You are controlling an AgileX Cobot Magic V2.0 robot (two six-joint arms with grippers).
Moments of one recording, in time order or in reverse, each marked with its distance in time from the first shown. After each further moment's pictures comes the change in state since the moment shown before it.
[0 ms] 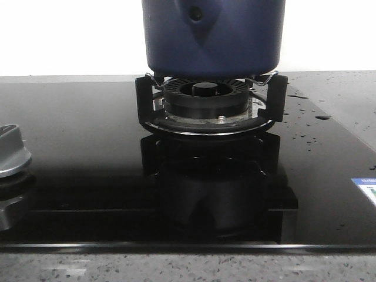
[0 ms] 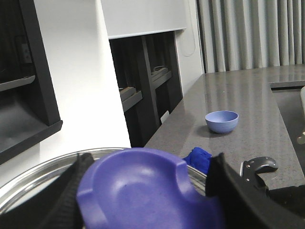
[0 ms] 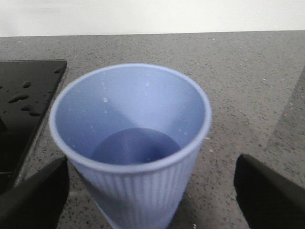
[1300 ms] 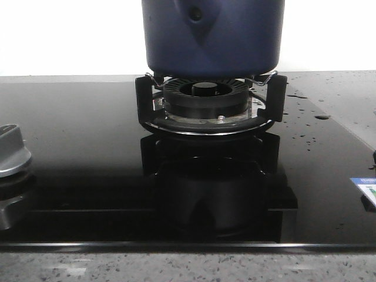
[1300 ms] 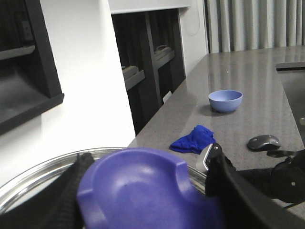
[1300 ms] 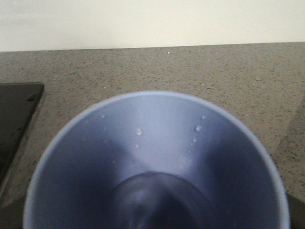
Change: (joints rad) left arm 0.000 0.000 0.042 0.072 -0.005 -0.020; right arm 0.083 0.401 -0.113 -0.164 -0.333 0.219
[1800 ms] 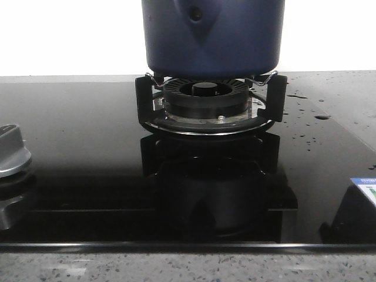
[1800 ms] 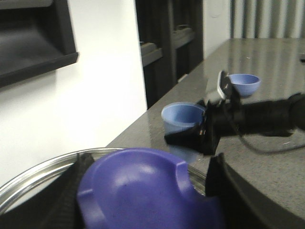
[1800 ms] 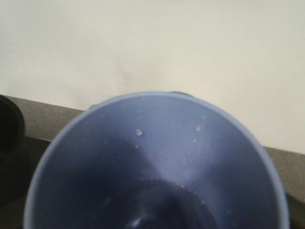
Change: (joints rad) left arm 0.002 -0.162 0.247 0.054 -0.127 -0.047; right arm 0.030 -0.187 -0.367 -0.192 0.488 -0.002
